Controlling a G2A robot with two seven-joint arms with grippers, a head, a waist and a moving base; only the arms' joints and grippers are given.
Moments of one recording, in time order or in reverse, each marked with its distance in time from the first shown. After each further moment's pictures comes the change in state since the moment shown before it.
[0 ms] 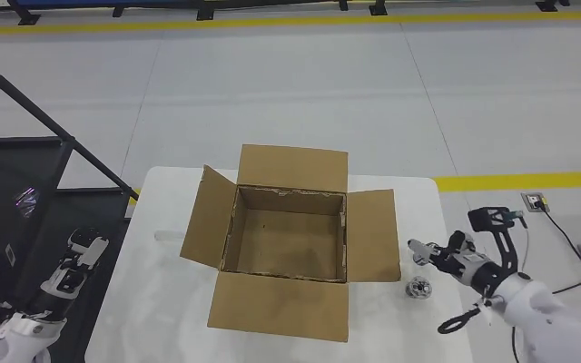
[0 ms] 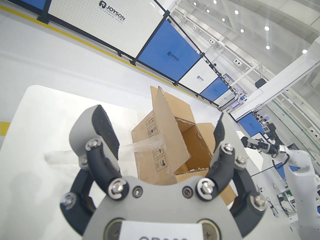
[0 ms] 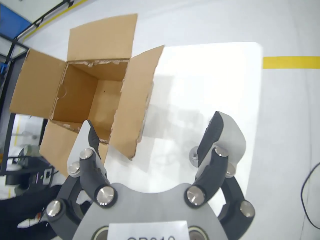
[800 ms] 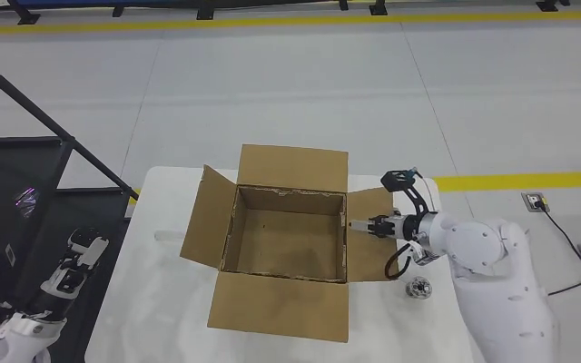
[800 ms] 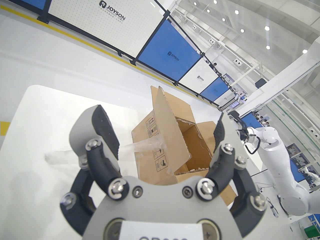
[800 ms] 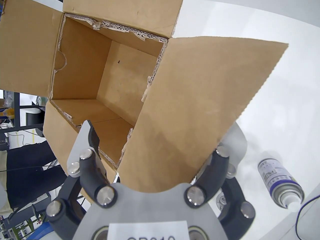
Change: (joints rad) left arm 0.000 0.000 0.000 0.000 0.000 0.000 0.000; right arm 0.414 0.024 -0.332 0.488 0.041 -0.026 0.074
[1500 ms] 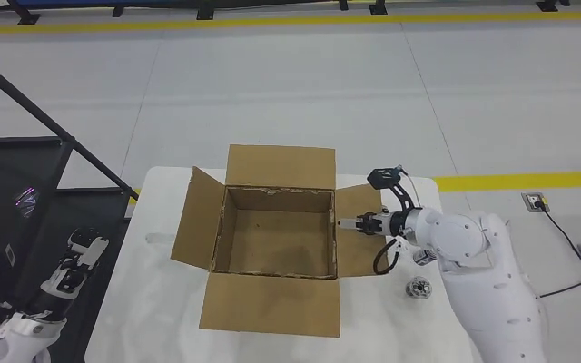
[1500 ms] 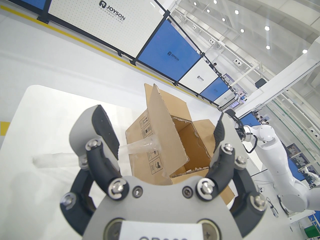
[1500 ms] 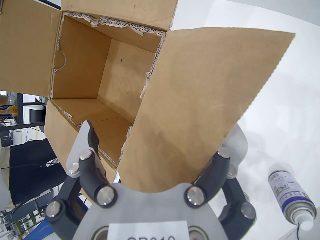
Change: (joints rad) left arm 0.000 0.000 0.000 0.000 0.000 0.000 0.000; right arm 0.067 0.013 -0.107 0.084 0.035 0.026 -0.052
